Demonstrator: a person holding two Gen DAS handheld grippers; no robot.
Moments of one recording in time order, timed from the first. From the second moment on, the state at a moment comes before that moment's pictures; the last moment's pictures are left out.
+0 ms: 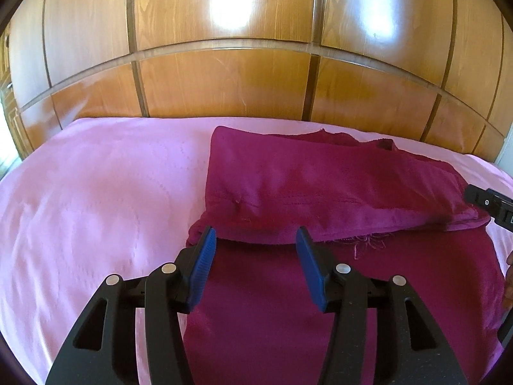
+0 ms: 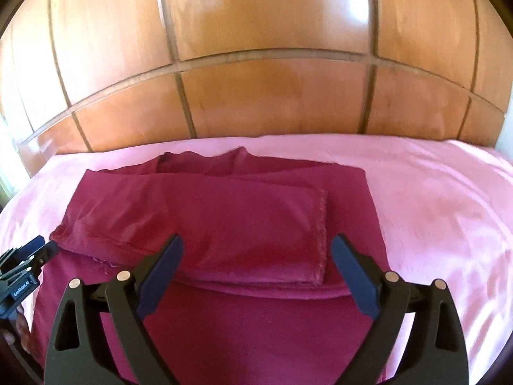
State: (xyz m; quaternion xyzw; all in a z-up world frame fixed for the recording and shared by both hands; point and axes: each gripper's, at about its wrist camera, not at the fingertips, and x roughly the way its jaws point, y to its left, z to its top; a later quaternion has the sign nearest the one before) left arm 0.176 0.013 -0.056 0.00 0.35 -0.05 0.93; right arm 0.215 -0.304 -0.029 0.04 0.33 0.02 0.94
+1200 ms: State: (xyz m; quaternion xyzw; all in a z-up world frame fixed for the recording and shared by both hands) left arm 0.108 0.084 -0.088 -0.05 0.41 -0.03 0.91; right arm 0.120 -0.389 -0.068 0.09 0.40 -0.03 0.91
